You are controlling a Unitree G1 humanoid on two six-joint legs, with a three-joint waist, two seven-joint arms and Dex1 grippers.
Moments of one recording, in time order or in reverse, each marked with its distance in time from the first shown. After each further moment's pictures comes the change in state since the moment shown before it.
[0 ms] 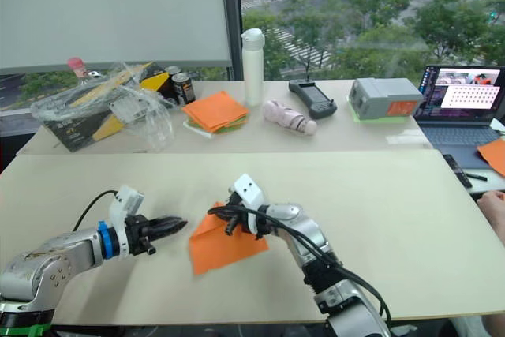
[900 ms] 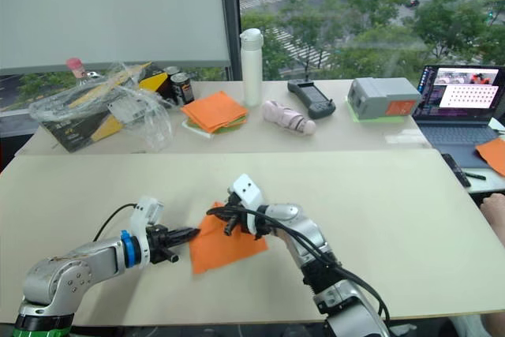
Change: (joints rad) left arm 0.032 -0.047 -0.112 -0.039 -0.048 0.052 0.154; right arm 0.000 0.002 0.000 0.001 -0.008 -0.003 -0.002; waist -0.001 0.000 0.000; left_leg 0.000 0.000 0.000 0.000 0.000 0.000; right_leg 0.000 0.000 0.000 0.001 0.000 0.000
